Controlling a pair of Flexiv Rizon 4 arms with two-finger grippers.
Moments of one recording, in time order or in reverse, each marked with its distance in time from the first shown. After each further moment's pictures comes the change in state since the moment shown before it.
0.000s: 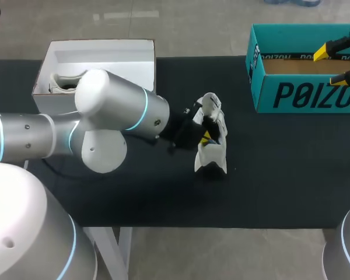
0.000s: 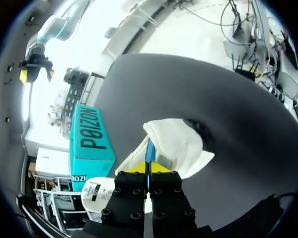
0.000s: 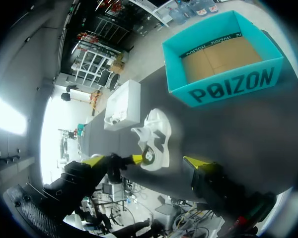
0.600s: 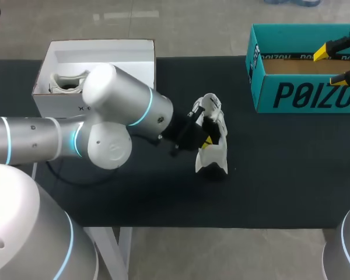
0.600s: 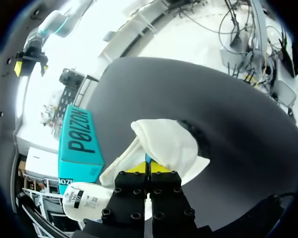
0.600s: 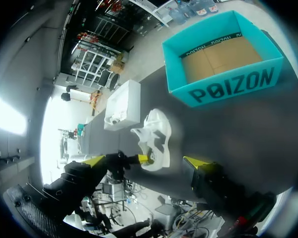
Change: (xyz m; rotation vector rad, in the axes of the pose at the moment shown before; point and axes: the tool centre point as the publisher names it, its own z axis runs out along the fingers) left arm 0.015 -0.001 0.020 0.066 0.072 -0.048; right arm 0.000 0.000 0.000 0.000 0.000 0.000
